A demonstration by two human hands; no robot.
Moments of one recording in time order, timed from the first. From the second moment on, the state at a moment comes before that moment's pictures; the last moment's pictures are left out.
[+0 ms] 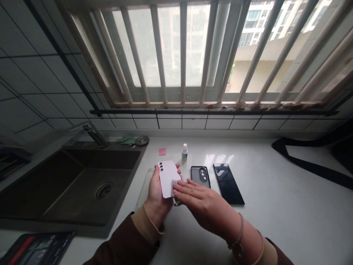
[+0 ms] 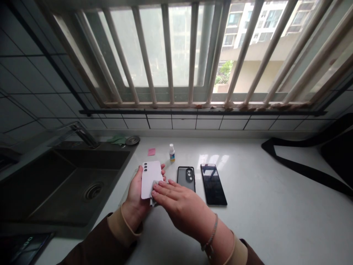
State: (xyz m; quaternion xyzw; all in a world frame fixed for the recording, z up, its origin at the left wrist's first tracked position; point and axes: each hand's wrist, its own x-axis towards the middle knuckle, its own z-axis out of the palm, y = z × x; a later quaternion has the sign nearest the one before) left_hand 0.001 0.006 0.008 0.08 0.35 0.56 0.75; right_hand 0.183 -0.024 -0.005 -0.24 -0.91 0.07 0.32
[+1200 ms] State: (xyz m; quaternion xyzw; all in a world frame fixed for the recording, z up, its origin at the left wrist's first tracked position) left_hand 0.022 -0.007 0.004 0.11 0.23 0.40 0.88; right_hand 0.186 -0.021 -0.007 -0.38 -0.85 0.00 0.36
